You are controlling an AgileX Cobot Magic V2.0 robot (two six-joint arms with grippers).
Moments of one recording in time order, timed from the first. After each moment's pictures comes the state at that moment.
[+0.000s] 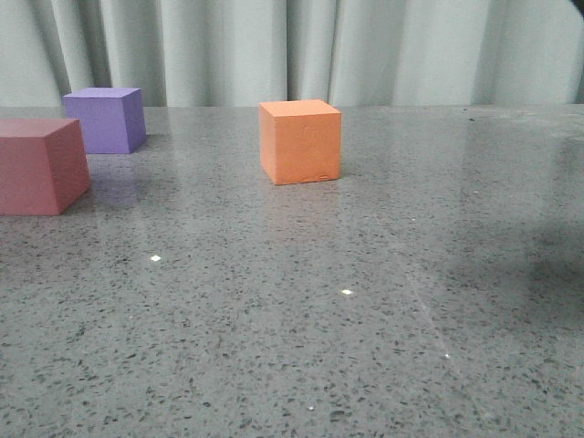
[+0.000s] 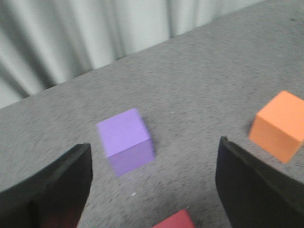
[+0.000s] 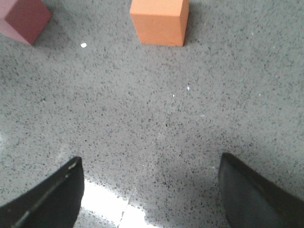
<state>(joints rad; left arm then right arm) -0.26 1.19 -1.16 -0.20 0.54 0.34 0.68 0.99 -0.99 -0.05 0.82 0.37</state>
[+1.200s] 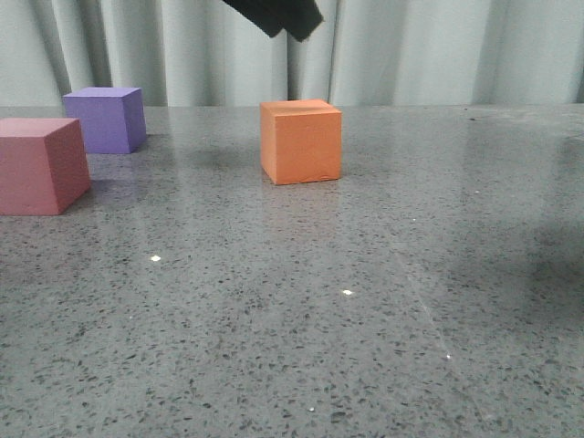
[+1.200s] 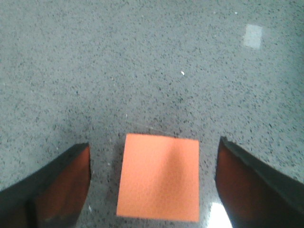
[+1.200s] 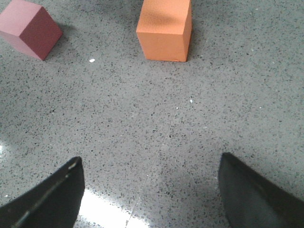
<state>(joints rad) -0.42 1.96 -1.95 -0.61 1.09 0.92 0.68 0.97 -0.99 -0.05 0.80 0.37</state>
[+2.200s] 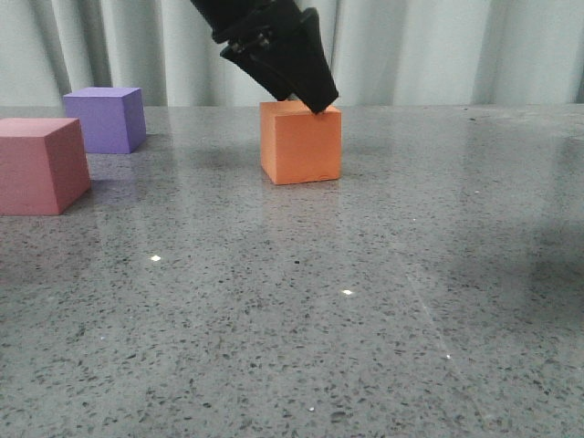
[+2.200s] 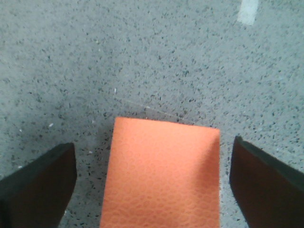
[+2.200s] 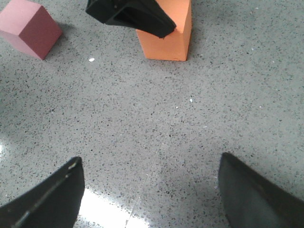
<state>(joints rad) -0.45 2.07 -1.95 -0.56 1.09 0.87 0.68 0.97 -0.99 -0.05 0.80 0.37</state>
